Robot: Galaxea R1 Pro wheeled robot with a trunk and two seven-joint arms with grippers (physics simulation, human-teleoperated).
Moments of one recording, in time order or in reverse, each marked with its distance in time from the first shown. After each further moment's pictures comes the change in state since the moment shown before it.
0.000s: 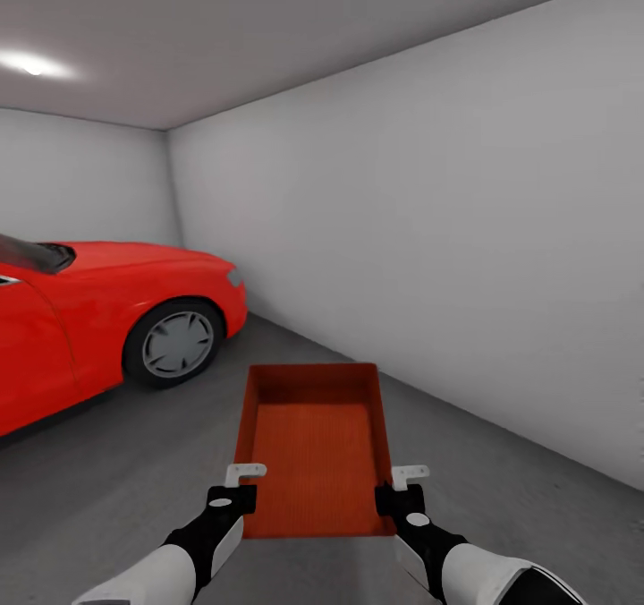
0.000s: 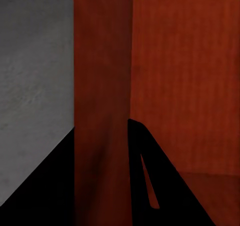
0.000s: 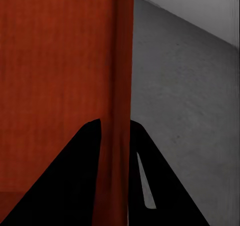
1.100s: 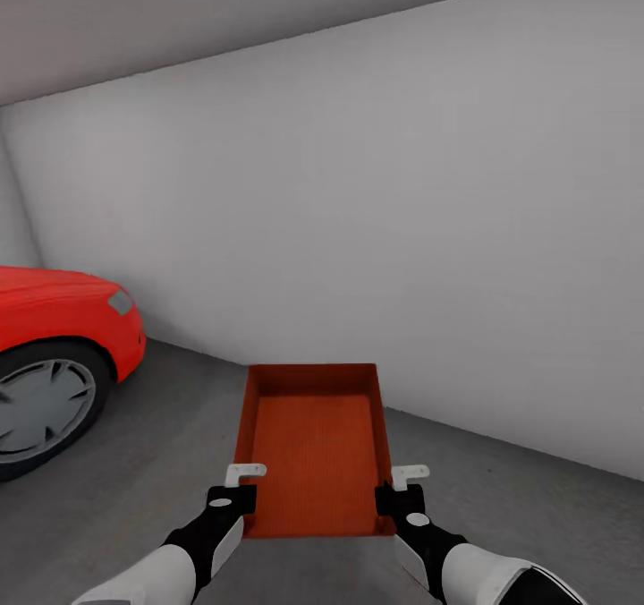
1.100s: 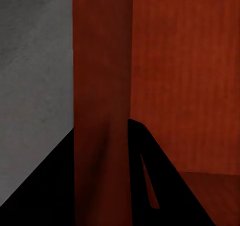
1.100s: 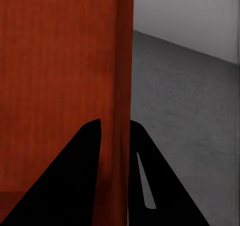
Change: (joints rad) left arm 0.000 0.000 0.001 0.001 -0.006 0.000 0.000; right arm 0.000 0.000 0.001 0.000 -0.001 0.000 0.000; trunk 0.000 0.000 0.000
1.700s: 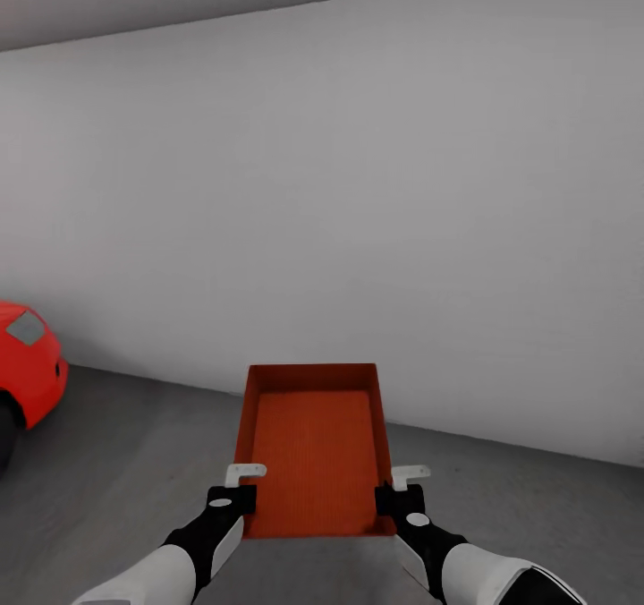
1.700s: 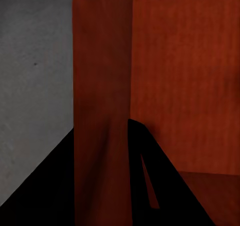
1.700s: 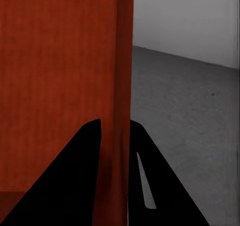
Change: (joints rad) left arm 0.000 0.000 -0.002 0.001 0.002 0.000 0.000; right arm 0.000 0.000 0.000 0.000 0.000 0.000 0.000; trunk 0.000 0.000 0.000
